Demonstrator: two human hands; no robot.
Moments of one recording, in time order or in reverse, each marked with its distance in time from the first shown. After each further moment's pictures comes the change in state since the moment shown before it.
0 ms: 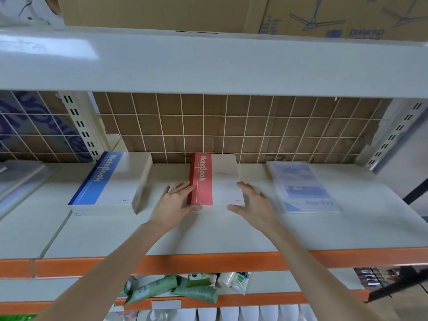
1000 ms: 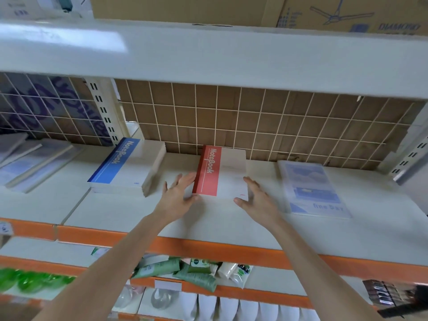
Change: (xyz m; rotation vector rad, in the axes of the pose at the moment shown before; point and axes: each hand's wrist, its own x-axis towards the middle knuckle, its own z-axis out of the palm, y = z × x) left_hand -0.022 0.014 0.004 -0.179 0.113 -0.172; right_hand -0.001 0.004 -0.007 0.071 -0.113 -0.033
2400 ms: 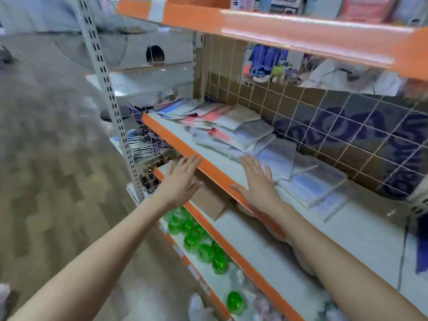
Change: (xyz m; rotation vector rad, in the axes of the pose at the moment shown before) left_hand -0.270 -0.487 -0.401 0.402 0.262 -0.477; right_hand 0.053 -0.536 0.498 -0.349 -0.310 -0.833
